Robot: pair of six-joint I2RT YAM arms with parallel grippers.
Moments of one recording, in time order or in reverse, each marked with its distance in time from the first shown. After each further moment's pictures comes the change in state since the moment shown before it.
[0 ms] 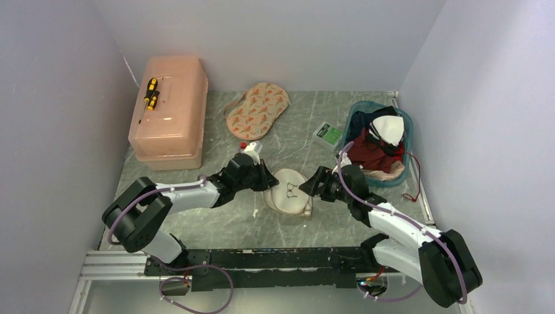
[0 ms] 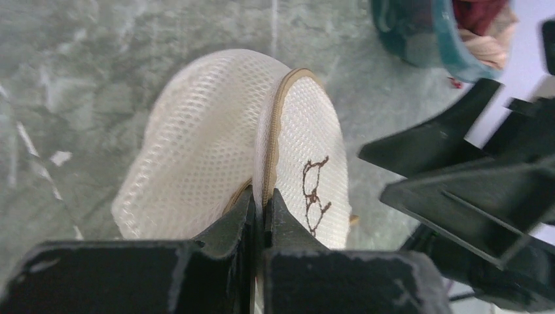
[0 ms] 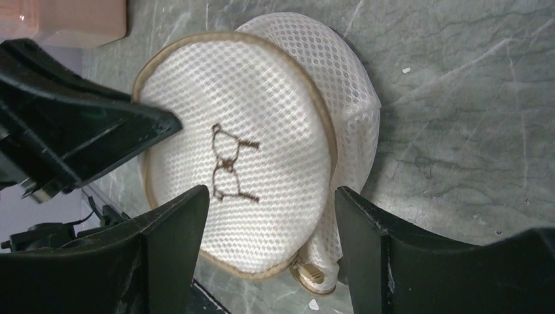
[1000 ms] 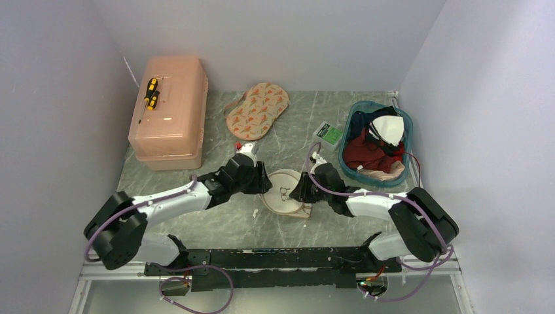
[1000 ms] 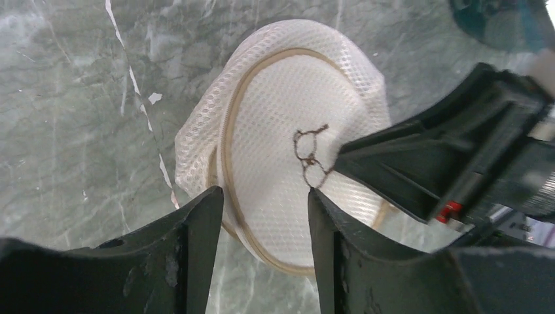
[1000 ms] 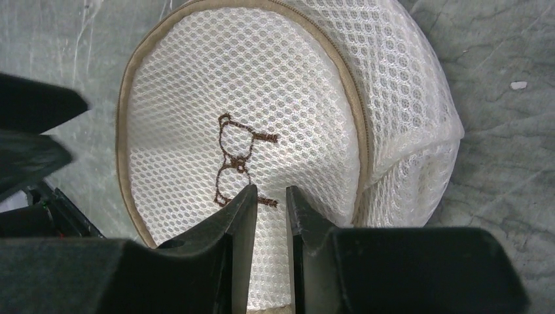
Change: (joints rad) left arm -0.045 -0.106 0.066 -0.359 -0.206 0.087; right arm 0.190 0.353 0.103 0.134 0.080 -0.074
